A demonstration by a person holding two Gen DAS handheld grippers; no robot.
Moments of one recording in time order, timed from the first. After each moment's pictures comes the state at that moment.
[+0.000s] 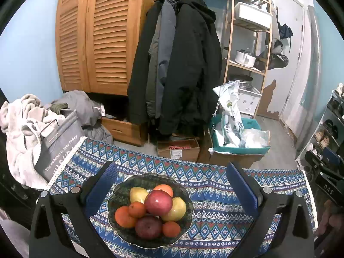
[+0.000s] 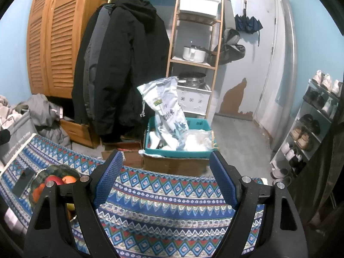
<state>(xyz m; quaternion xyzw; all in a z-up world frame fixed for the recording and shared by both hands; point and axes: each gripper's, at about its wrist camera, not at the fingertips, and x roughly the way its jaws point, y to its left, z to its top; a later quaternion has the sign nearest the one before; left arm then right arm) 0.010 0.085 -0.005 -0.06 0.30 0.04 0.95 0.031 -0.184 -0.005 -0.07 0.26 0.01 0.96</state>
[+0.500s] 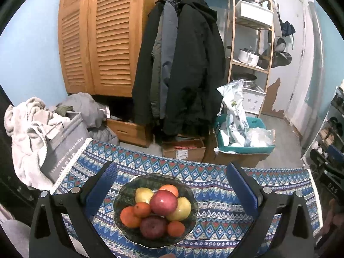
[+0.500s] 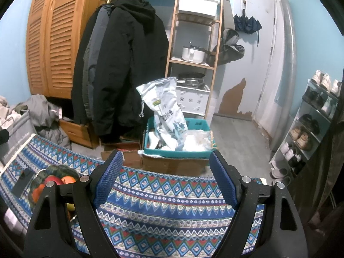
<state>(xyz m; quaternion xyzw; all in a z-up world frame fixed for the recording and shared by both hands) 0.008 0.080 -0.002 -0.04 0.30 0.06 0.95 0.031 -0.186 -0.004 -0.07 0.26 0.01 0.96</state>
